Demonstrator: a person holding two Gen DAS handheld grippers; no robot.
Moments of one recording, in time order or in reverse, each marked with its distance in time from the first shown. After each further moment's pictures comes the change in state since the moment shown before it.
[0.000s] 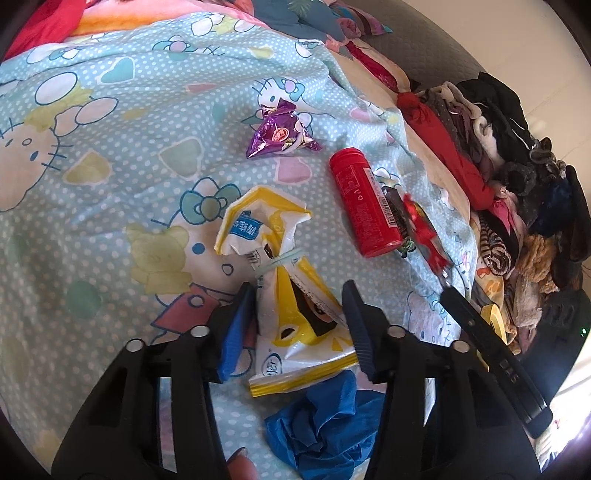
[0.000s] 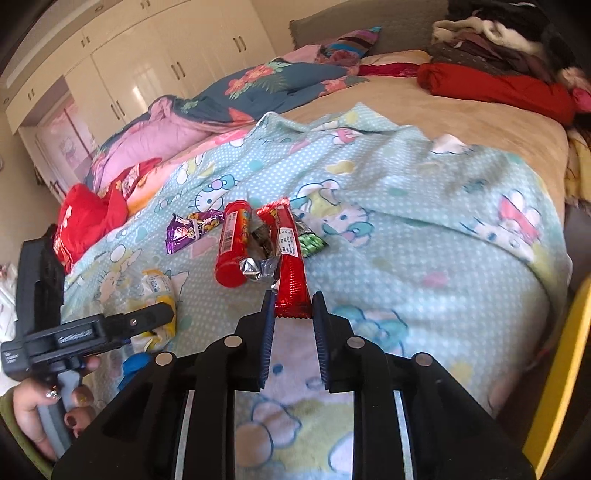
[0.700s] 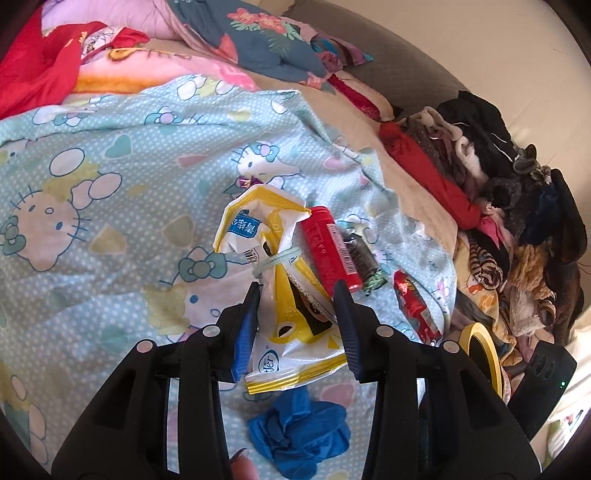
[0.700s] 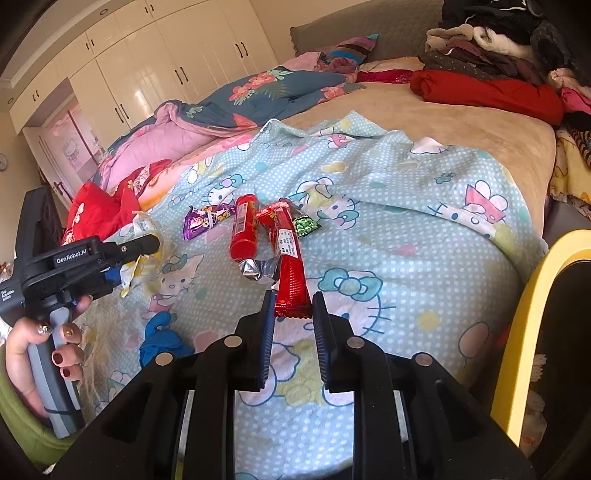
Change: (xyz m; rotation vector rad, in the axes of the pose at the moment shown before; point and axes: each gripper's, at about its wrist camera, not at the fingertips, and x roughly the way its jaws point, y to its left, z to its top) left arm -0.043 -0.024 0.018 0.054 -0.136 -0.010; right arm -0.041 0.003 -0.018 -0.018 -0.013 -0.001
